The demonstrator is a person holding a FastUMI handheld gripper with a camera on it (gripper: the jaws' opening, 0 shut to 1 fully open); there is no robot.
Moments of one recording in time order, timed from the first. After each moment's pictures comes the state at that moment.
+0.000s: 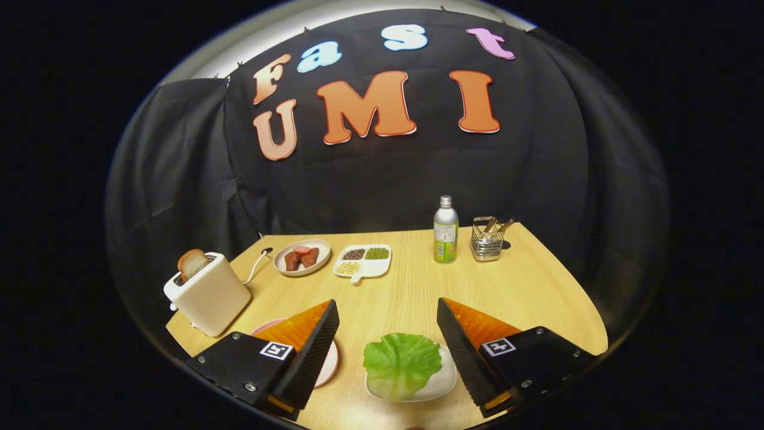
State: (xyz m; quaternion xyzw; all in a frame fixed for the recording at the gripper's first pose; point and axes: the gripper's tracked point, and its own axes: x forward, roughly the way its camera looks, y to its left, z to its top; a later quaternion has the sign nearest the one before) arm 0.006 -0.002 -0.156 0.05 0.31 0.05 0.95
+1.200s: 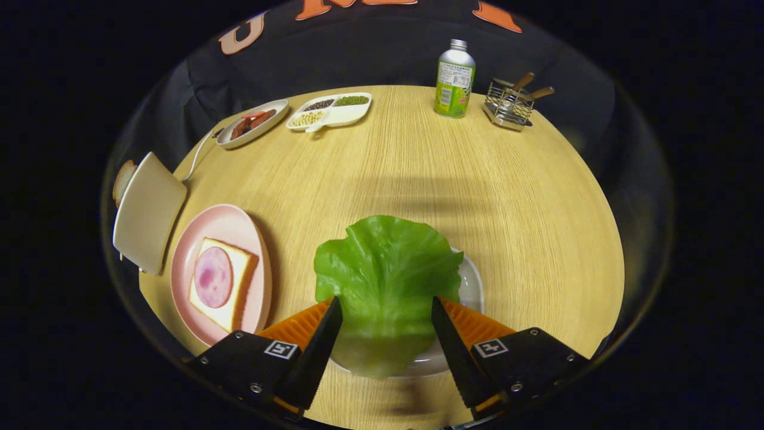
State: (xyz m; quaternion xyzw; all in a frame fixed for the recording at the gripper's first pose) arm -0.040 -0.001 -0.333 -0.02 0.58 0.03 0.81
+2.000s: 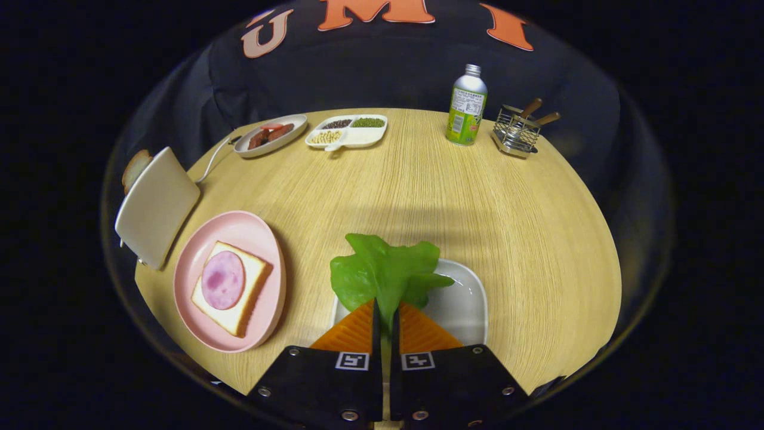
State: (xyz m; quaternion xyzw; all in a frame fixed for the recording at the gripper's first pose) arm -0.028 0.018 -0.302 0.01 0.52 0.06 0.85
